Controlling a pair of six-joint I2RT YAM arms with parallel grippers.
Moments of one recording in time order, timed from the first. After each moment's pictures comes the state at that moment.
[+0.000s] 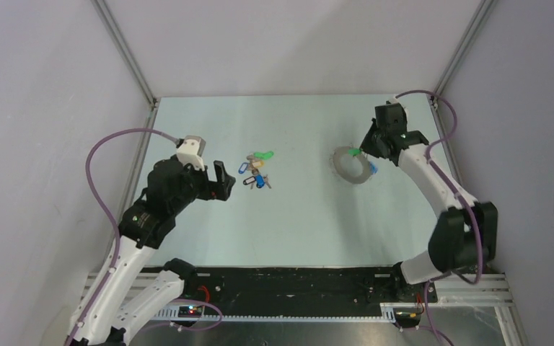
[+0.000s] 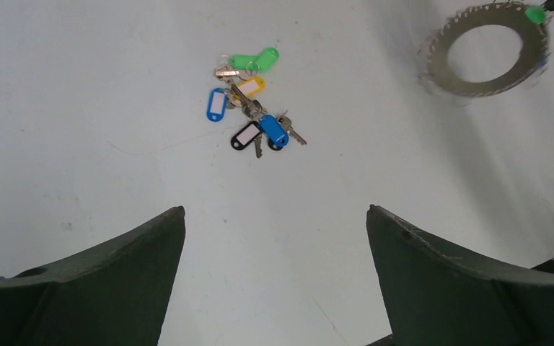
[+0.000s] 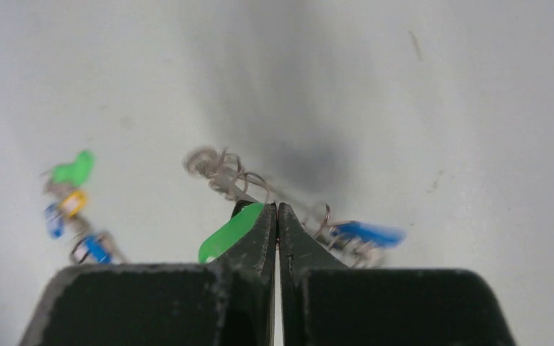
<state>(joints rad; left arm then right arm) -0.41 0.71 0.90 -0.61 -0.02 -0.21 0.20 1.56 1.25 -0.55 0.13 0.61</state>
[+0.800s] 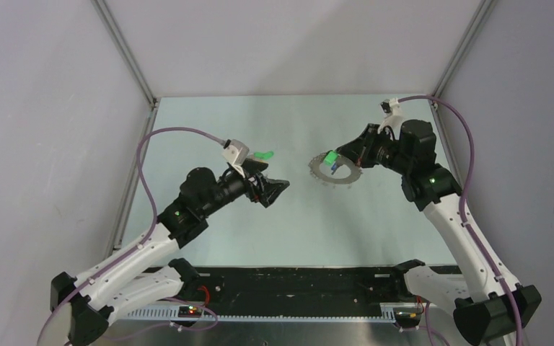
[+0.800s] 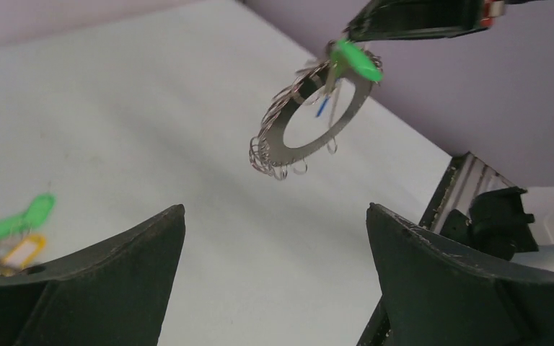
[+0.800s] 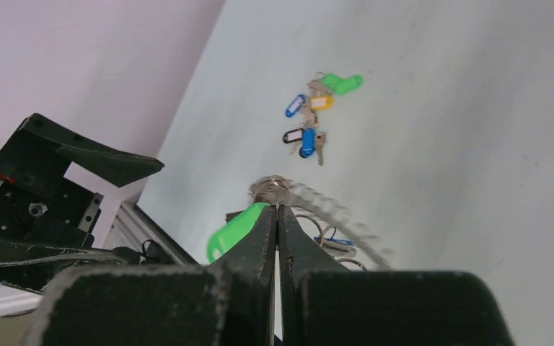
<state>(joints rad) -0.73 0.87 0.69 0.10 0.16 -0.32 0.31 1.04 1.08 -0.36 -0.43 0.51</state>
